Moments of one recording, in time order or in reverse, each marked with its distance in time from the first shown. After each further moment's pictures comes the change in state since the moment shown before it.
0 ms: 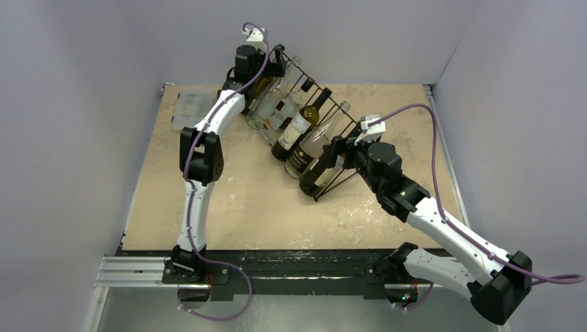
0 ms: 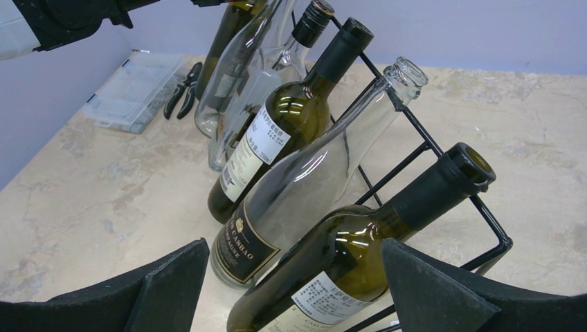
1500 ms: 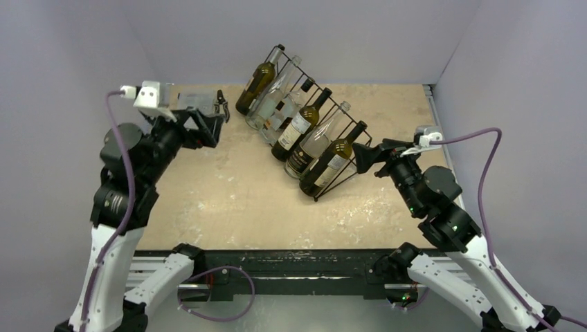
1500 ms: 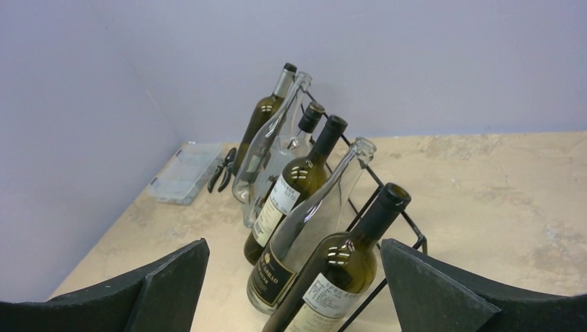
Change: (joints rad) left arm 0.007 -1.514 -0.856 -0.547 -0.006 -0.037; right arm 0.000 -0.349 0.061 -0.179 0.029 0.040
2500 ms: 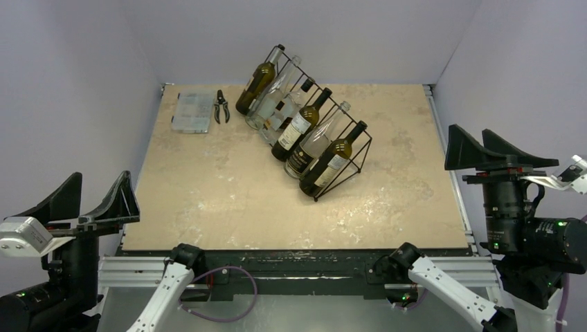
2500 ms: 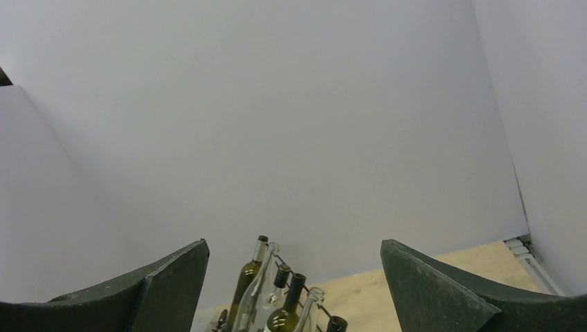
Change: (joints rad) left arm 0.000 -0.577 0.071 -0.177 -0.351 0.198; right arm 0.000 -0.129 0.467 -0.152 0.264 -0.123
